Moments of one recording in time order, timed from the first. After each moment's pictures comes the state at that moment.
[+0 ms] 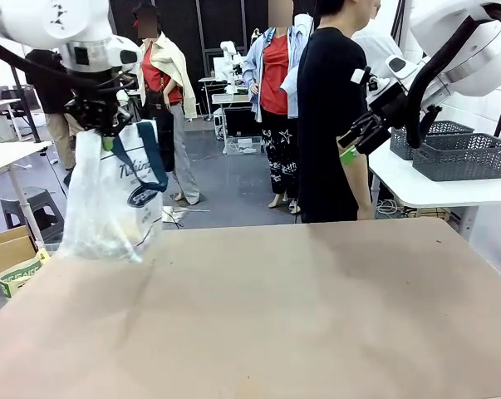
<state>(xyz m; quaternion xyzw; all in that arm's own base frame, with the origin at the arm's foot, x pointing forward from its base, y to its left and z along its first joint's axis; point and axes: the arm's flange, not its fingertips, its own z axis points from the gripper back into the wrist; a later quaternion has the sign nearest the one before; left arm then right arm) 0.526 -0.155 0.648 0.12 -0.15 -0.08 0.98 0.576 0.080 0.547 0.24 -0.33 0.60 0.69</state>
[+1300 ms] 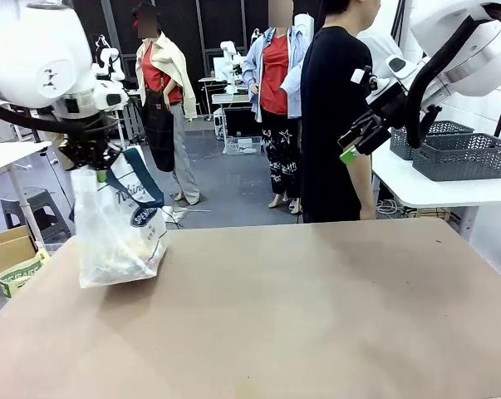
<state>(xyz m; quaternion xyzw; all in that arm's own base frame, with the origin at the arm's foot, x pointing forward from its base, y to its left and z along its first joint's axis) 0.554 -0.091 0.574 0.08 -0.17 -0.03 0.98 0.576 0.080 0.547 0.24 -0.33 0.60 0.69</state>
